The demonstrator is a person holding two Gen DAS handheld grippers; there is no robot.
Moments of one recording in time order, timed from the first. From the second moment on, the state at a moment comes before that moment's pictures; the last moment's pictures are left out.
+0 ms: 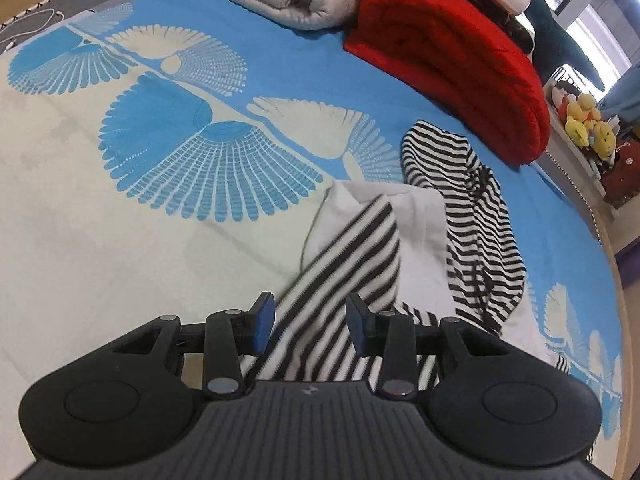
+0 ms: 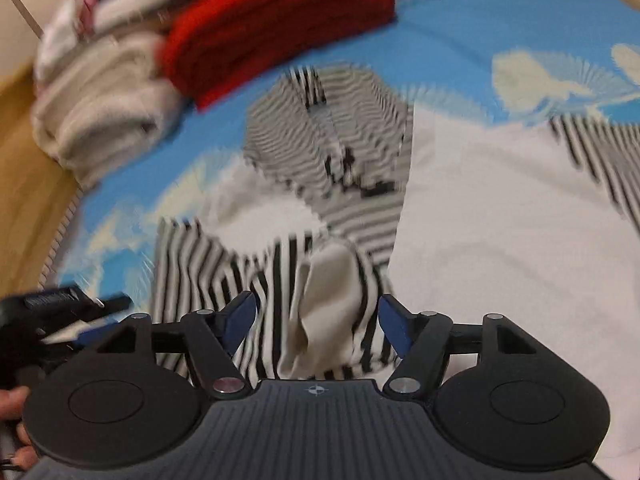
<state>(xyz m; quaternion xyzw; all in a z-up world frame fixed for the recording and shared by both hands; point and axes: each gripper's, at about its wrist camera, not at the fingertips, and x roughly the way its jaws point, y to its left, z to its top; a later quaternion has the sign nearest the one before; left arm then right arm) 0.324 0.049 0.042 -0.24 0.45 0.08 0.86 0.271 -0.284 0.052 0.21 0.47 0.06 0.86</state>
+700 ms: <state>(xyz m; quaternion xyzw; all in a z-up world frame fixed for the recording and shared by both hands) 0.337 0.045 0.039 -0.22 0.46 0.07 0.86 0.277 -0.471 0.064 0.30 0.38 -0.17 0.85</state>
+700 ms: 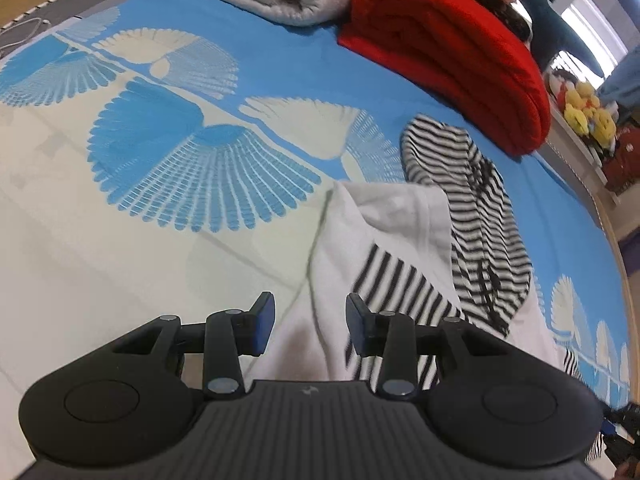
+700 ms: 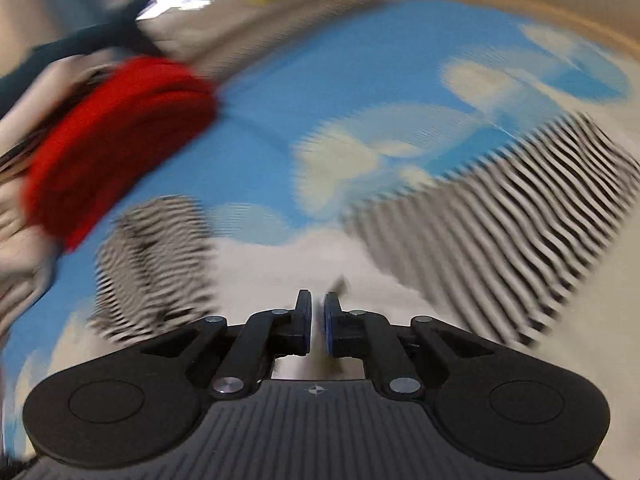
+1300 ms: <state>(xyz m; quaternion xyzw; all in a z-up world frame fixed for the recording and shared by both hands) 0.335 -0.009 -0.004 -0.19 0.55 -0.04 0.81 0.261 -0.471 0.001 0.39 0.50 -0.21 0.74</state>
